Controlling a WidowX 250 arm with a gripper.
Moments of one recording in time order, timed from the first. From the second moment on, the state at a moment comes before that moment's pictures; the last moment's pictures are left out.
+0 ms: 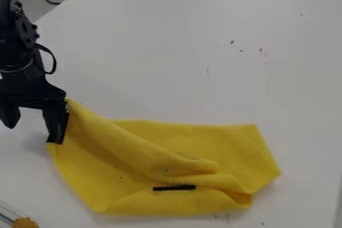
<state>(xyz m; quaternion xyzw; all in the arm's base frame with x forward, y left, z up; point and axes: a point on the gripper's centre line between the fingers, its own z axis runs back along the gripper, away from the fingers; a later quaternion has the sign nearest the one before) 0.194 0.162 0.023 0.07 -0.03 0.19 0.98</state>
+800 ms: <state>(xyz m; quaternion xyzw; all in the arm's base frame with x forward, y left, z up) 0.201 0.143 0.034 0.08 -0.01 0.18 0.98</state>
